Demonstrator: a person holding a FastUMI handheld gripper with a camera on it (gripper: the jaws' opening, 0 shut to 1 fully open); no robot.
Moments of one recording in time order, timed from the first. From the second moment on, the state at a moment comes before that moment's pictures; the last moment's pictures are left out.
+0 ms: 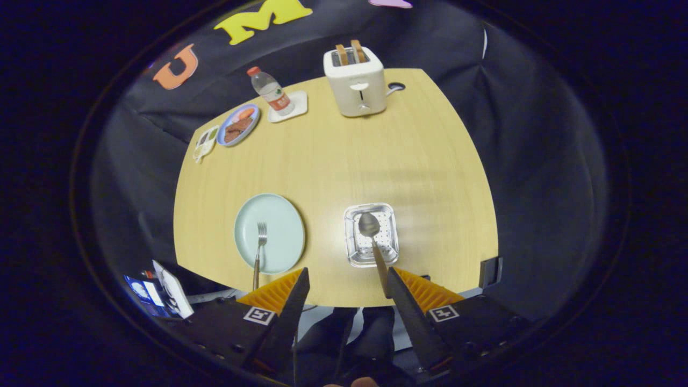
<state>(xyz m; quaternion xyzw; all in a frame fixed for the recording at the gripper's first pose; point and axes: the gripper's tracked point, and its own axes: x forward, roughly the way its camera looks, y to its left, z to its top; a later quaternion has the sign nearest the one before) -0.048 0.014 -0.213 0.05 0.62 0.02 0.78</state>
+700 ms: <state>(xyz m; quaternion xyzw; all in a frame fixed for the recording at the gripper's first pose) -0.117 0.194 -0.291 0.06 0.67 0.08 0.74</state>
